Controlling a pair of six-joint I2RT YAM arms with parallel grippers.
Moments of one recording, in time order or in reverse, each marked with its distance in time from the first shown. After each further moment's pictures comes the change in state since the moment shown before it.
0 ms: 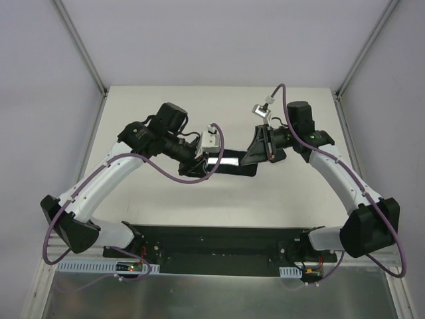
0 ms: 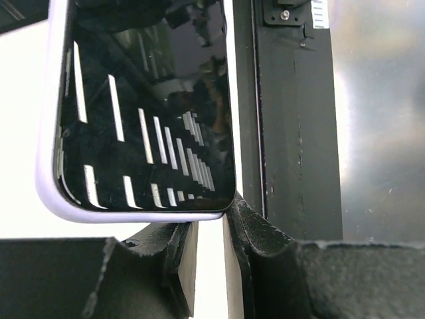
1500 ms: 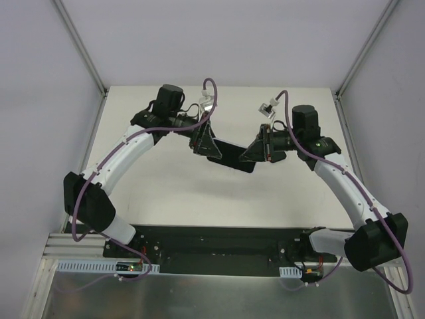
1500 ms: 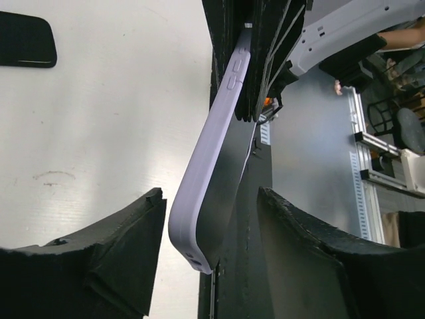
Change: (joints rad) left arm 0.177 0.174 -0.023 0.446 0.321 -0.549; right arm 0.001 -0.108 -0.051 0.026 0.271 -0.022
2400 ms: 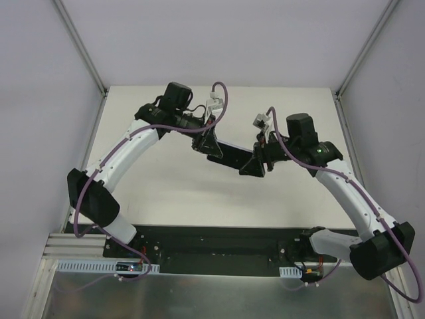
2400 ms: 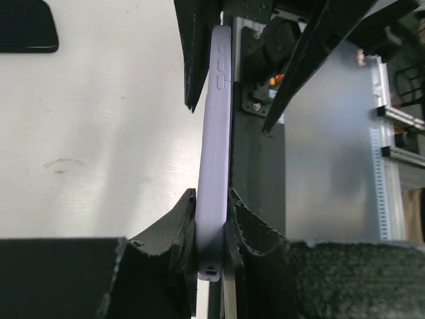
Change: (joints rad) left arm -0.048 0.064 0.124 -0.169 -0.049 0.106; right arm 0.075 -0.066 0.002 -0.220 0.215 -0.300
